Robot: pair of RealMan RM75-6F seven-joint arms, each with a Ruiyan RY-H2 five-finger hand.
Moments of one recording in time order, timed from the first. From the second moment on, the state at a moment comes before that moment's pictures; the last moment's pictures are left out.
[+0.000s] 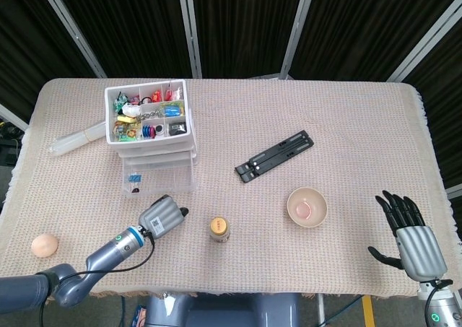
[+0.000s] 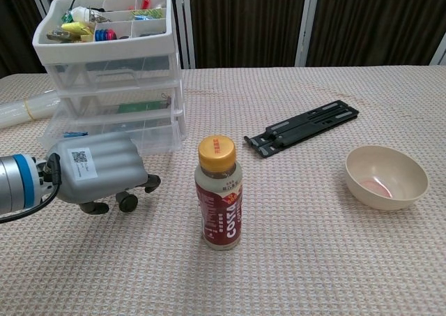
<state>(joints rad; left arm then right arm) -0.75 -1.50 0.04 -1.50 1.45 0.85 0.94 0.08 -1.12 0.00 -1.63 -1.64 1.51 0.03</state>
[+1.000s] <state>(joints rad) -0.75 -1.49 0.07 -1.50 1.54 0.90 0.88 0.08 -1.12 0.00 -1.63 -1.63 1.51 0.03</state>
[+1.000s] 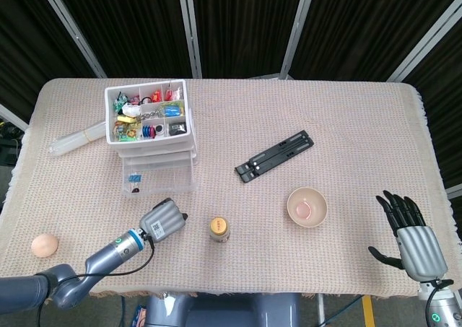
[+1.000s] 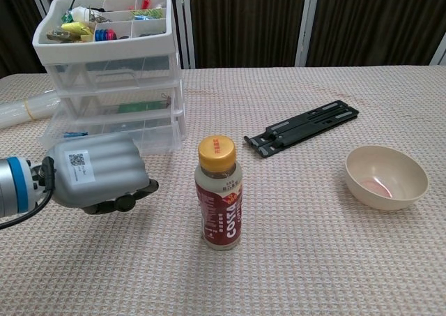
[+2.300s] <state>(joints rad) -0.75 -1.35 -0.05 -1.48 1.49 1.05 0.79 0.08 -1.11 0.00 -1.64 -1.63 1.51 0.02</state>
